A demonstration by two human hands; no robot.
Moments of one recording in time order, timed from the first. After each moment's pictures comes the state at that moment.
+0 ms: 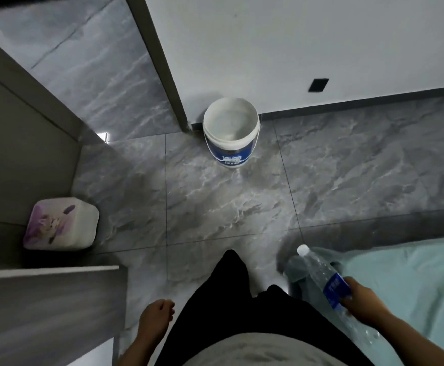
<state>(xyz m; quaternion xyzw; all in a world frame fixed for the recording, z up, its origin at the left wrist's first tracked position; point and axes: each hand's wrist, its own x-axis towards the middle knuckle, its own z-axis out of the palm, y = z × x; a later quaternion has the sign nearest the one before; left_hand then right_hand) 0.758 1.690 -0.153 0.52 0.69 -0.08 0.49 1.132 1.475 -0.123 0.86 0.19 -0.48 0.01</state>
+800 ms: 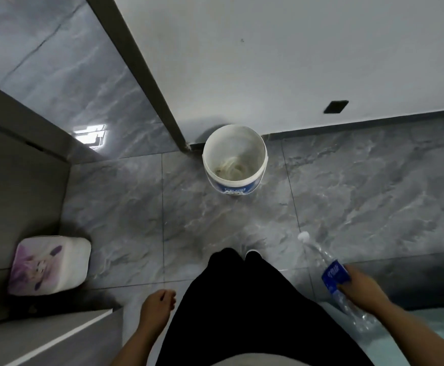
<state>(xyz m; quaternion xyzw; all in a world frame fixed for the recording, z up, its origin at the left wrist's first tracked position) 0.902 1.927 -0.189 0.47 0.70 -0.10 0.53 1.306 1.715 -0.144 0.86 0.18 -0.48 0.02</state>
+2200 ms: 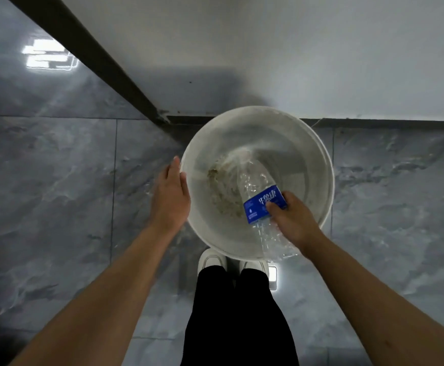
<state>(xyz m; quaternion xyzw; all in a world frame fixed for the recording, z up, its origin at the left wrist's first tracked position) 1.238 2.295 -0.497 0.69 0.64 -0.01 0.33 1.412 2.178 -0.485 0.81 0.16 -0.54 -0.19</state>
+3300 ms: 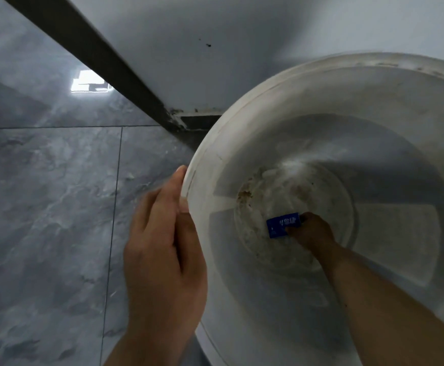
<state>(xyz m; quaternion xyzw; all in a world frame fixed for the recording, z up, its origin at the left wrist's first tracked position) 1.234 2.293 -0.558 0.74 0.60 0.19 0.23 1.402 2.226 -0.779 0.82 0.18 -0.54 -0.06</state>
